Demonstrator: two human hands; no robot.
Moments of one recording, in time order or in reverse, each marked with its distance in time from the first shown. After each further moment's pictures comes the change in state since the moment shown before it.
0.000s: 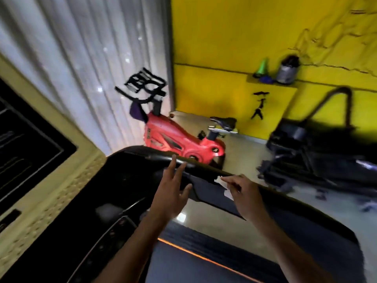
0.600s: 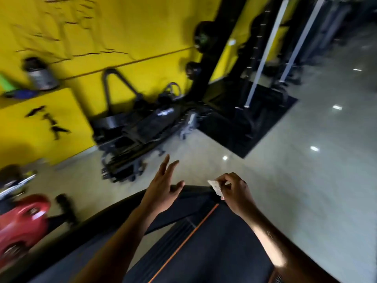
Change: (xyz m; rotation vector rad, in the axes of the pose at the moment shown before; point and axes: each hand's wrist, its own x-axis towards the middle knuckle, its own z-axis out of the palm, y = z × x) left_hand -0.006 0.425 0.390 -0.179 -0.817 0.780; right_hand -0.322 0.218 -0.359 -0.157 0.858 0.831
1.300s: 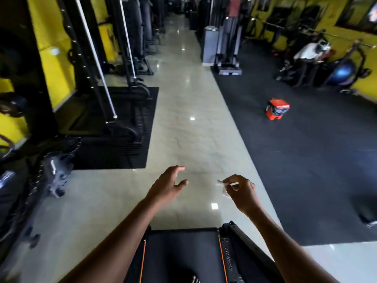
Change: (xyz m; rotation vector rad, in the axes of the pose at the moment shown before) left_hand 0.274 0.282 0.298 -0.125 -0.674 0.559; right_hand 0.011 0.232 -0.263 -0.019 0.655 0.616
